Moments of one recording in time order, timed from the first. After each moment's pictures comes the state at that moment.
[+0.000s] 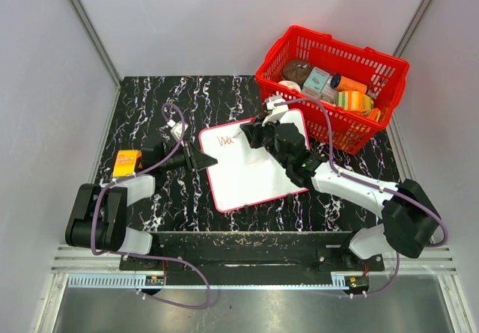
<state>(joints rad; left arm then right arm) -0.12 1.41 0.47 0.58 0.95 -0.52 0.80 1.42 0.92 0.44 0.22 0.32</state>
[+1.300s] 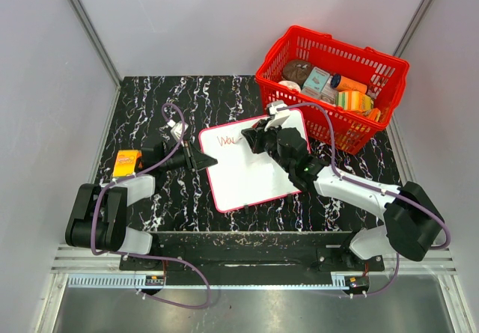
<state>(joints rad) -0.12 1.41 0.47 0.58 0.95 -0.52 0.80 1.40 0.85 0.45 0.19 0.35</state>
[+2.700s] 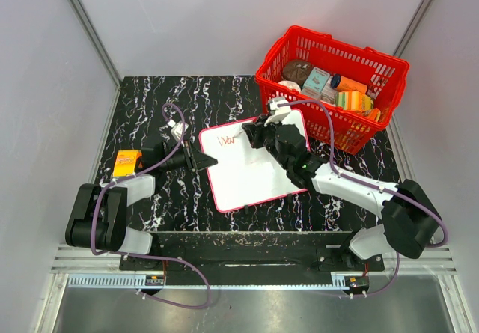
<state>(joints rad) -0.12 1.41 0.47 0.58 0.94 -0.51 0.80 1.42 0.89 0.46 0.25 0.35</state>
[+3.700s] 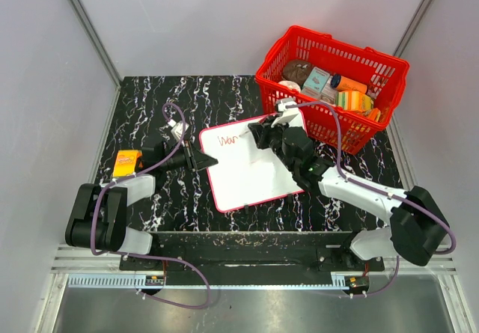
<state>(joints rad) -0.13 1.41 0.48 0.57 0.95 -0.50 0.79 1.36 0.85 0.46 0.26 0.36</state>
